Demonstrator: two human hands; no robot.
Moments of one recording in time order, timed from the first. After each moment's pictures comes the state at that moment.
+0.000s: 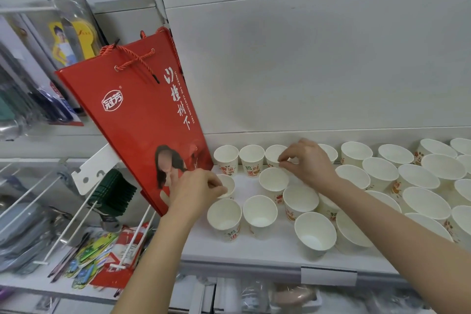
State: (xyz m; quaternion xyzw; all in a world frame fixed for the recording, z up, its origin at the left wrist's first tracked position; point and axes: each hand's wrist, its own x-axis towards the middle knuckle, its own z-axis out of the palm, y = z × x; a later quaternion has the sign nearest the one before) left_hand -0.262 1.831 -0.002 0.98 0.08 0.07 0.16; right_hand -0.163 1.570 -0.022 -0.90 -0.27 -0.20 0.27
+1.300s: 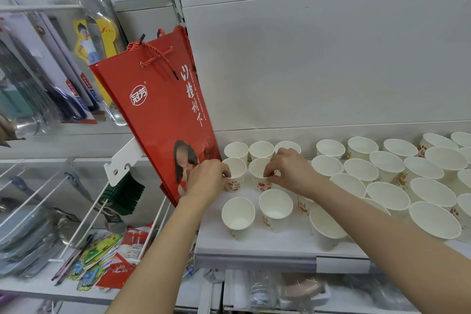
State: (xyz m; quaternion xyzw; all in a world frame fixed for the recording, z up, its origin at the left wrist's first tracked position) left_hand -0.230 1.851 -0.022 0.99 -0.02 0.09 0.08; right_hand -0.187 1.625 -0.025 -0.92 -0.34 -0.09 0.15
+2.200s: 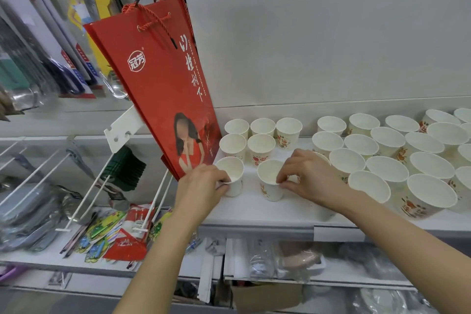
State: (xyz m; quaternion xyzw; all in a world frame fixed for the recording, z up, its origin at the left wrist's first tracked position) left_hand -0.319 1.851 -0.033 0.99 -0.03 0.11 0.11; right_hand -0.262 1.593 -0.035 -0.89 -0.38 -0.13 0.21
